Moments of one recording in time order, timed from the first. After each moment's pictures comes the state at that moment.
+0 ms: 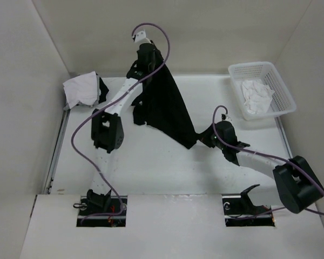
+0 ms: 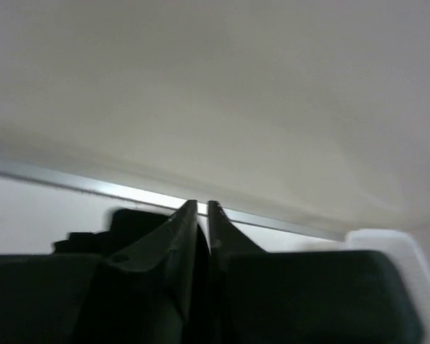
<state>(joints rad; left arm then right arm) -0.40 2.09 1.97 0.04 -0.30 -0.62 0.47 1.26 0.47 0.23 0.02 0.96</state>
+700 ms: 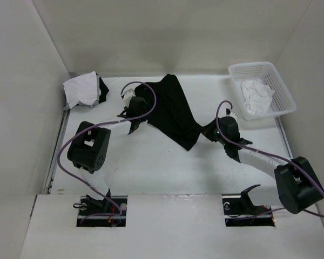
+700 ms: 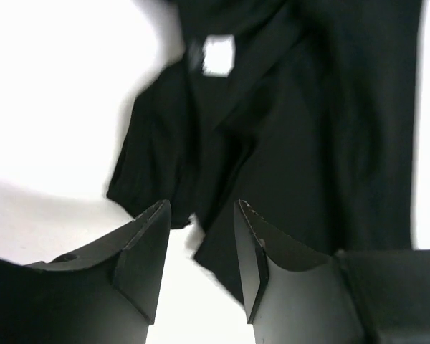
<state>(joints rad) -0.40 1.77 1.02 0.13 -0.32 -0.74 0.43 1.30 0.55 0.27 0.04 0.93</state>
